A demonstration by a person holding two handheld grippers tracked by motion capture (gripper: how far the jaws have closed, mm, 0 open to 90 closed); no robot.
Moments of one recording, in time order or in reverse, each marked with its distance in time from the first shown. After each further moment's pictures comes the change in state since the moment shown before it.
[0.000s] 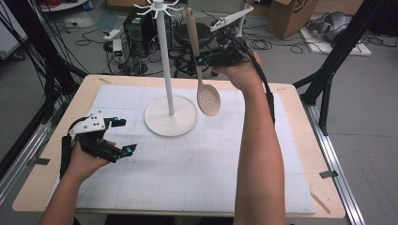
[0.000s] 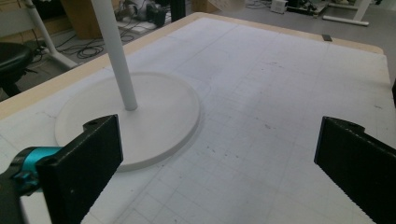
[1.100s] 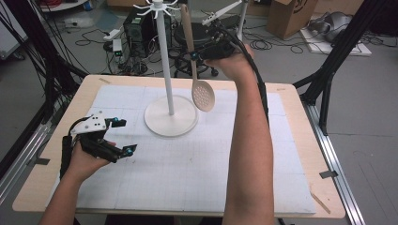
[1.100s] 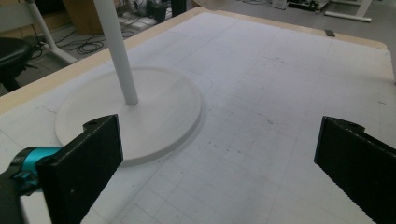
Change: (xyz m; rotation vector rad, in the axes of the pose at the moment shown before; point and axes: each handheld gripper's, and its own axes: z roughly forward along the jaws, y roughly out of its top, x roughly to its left) left arm 0.003 -0.003 0.002 0.013 0.000 -0.008; right arm -0.017 0.016 0.024 0.035 0.026 0.010
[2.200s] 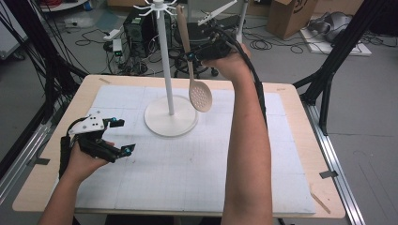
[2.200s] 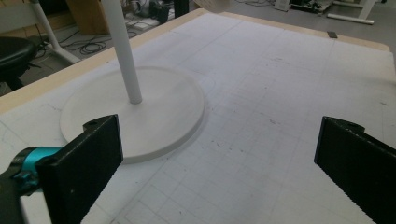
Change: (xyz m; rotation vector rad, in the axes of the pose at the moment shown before) left arm 0.002 -0.002 -0.003 -0.002 0.006 -0.002; right arm 0.005 0.003 0.005 0.010 0.017 -0.005
